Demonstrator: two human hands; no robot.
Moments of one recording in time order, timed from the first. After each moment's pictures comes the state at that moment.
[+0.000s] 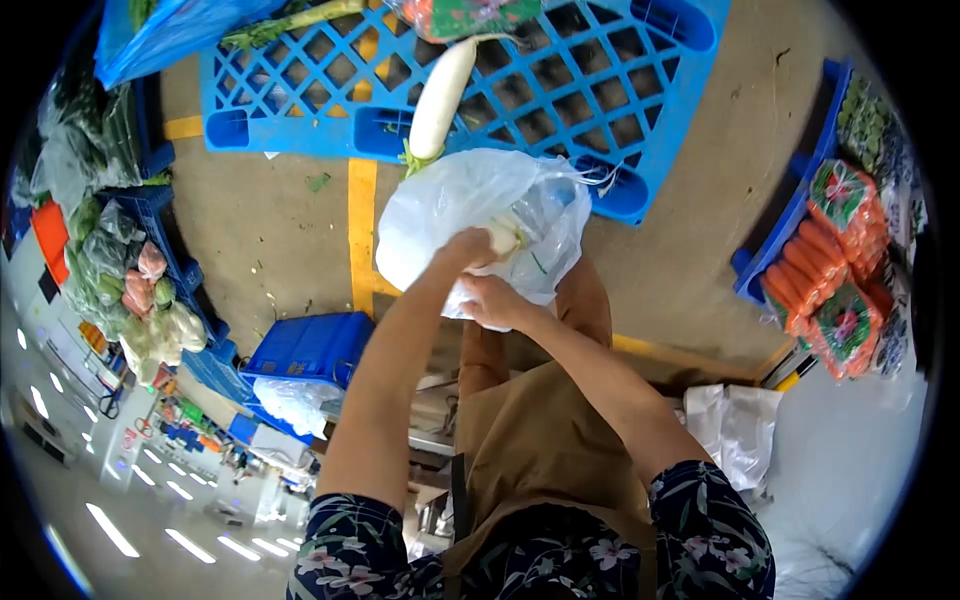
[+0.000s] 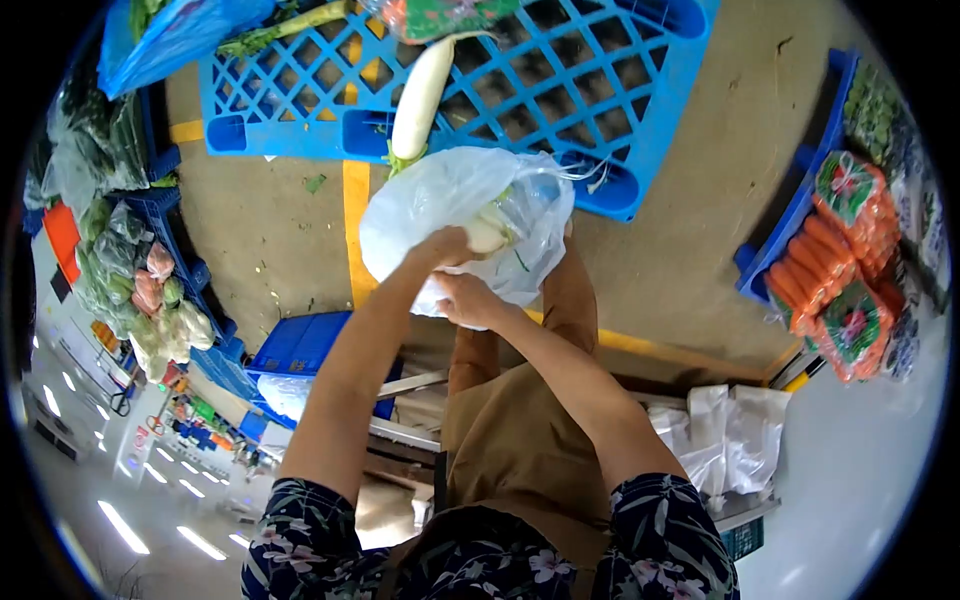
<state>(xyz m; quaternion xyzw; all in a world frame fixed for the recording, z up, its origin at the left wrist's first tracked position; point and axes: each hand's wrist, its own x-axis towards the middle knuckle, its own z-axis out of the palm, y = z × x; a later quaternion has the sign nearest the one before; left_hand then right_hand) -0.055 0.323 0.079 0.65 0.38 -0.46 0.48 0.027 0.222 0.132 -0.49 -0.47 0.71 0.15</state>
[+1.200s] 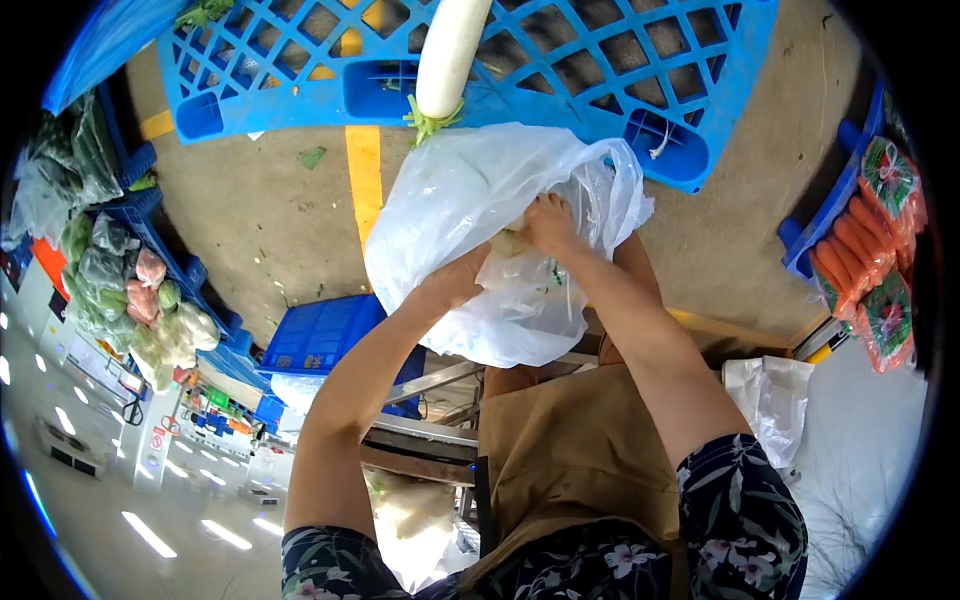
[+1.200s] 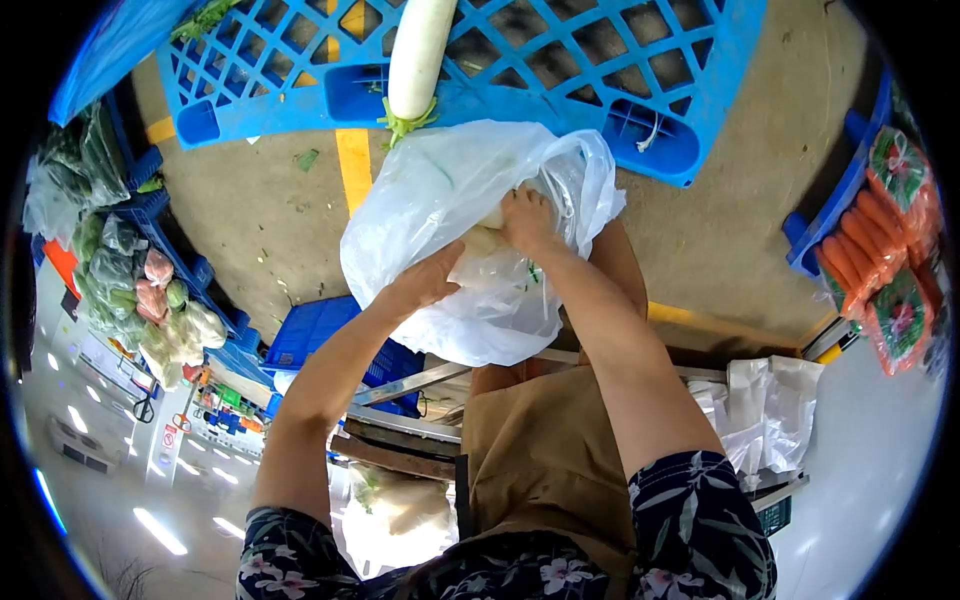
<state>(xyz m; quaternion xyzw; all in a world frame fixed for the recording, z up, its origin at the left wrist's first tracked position) -0.180 0.273 0.084 0.74 0.33 -0.28 0.52 0.001 0.196 -0.026 -0.68 -0.53 0.50 -0.08</state>
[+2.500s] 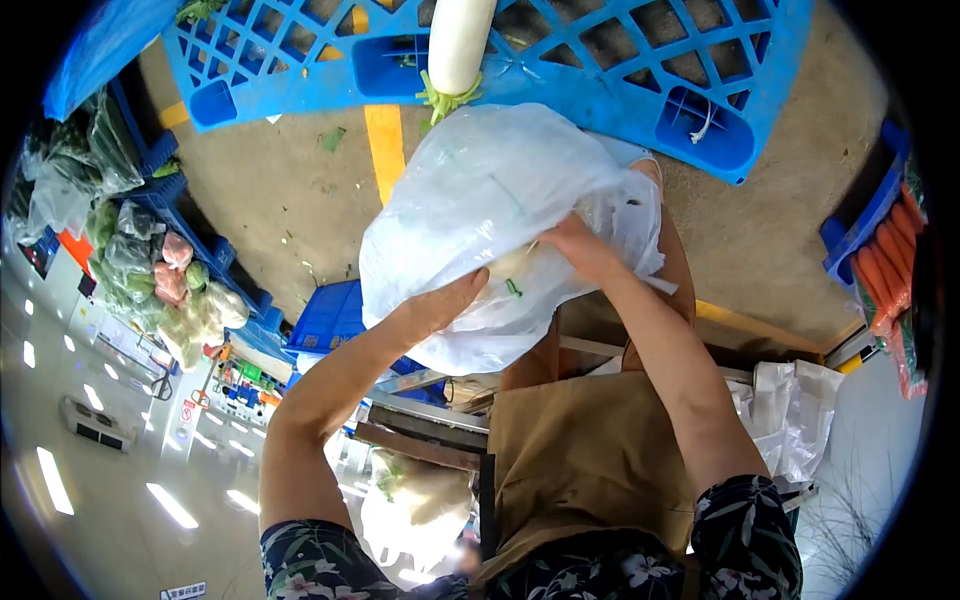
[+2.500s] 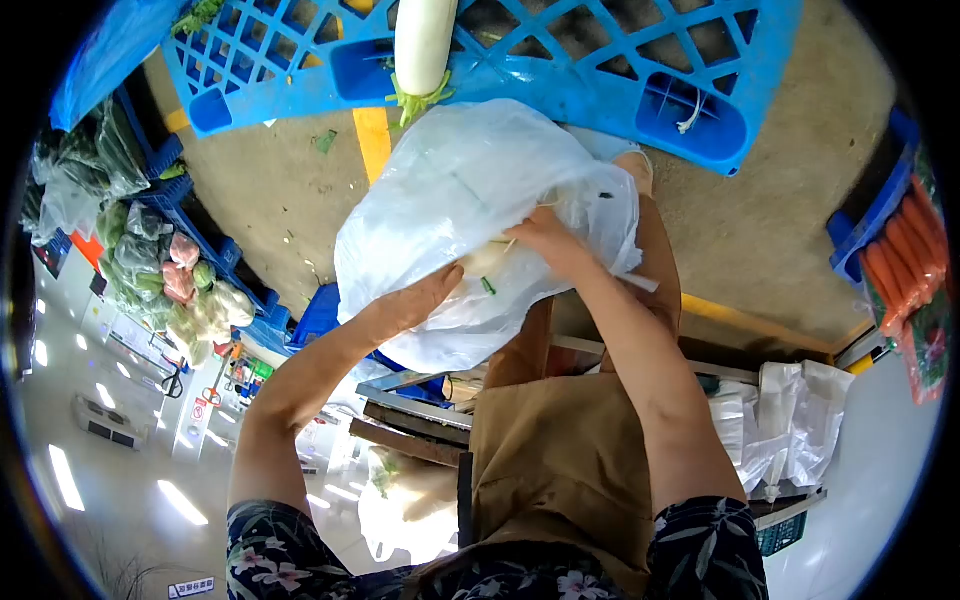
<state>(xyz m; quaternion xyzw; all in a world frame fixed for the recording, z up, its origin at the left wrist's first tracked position) -0.217 0.272 0.110 0.86 0.09 -0.41 0.28 -0.006 0.172 -0.001 -0.49 -0.03 0.81 0.32</state>
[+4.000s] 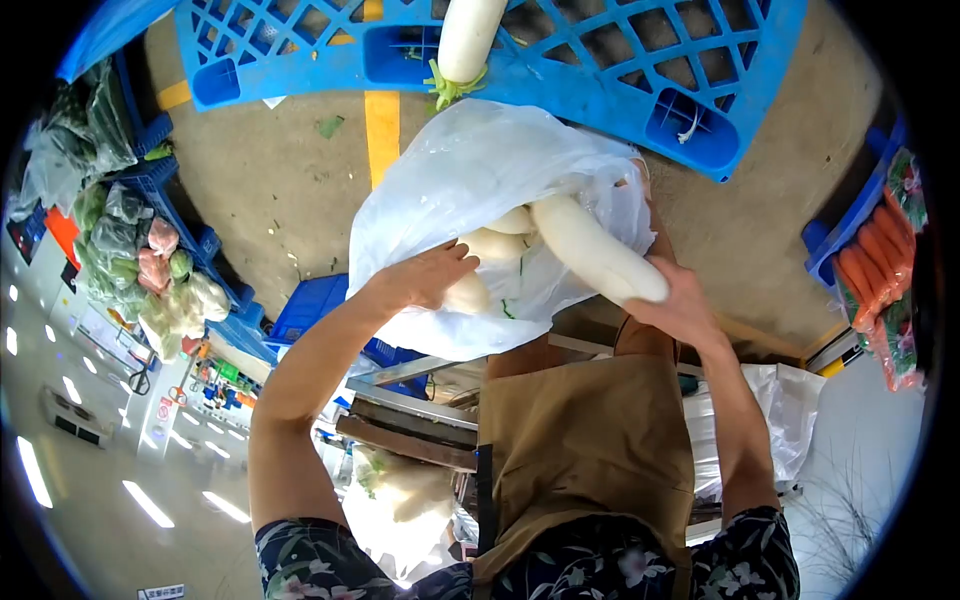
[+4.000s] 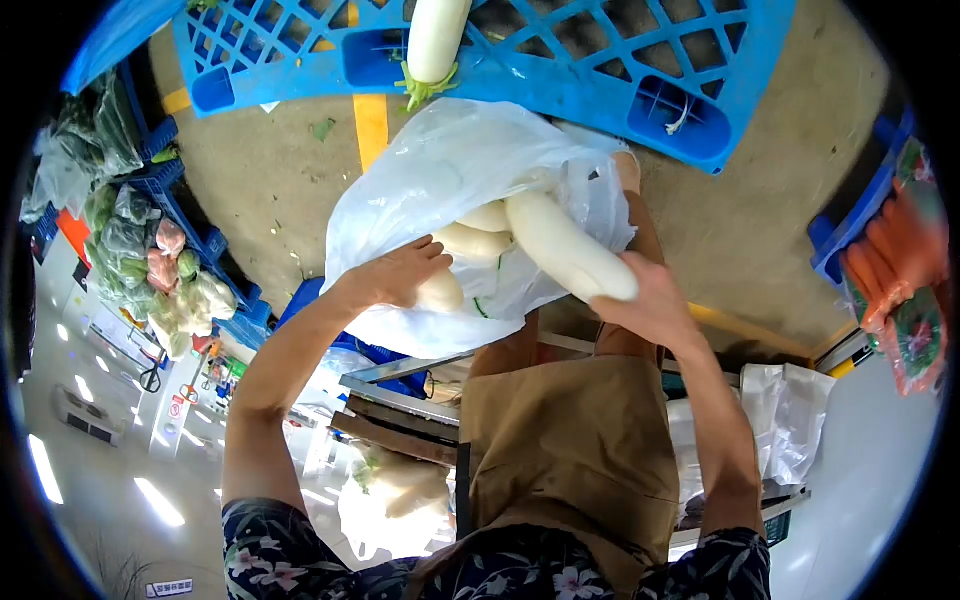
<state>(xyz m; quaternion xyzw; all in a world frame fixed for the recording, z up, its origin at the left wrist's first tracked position) -0.212 0.309 0.122 0.71 0.10 -0.47 0.52 0.134 0.176 0.165 -0.66 -0.30 0.68 0.10</state>
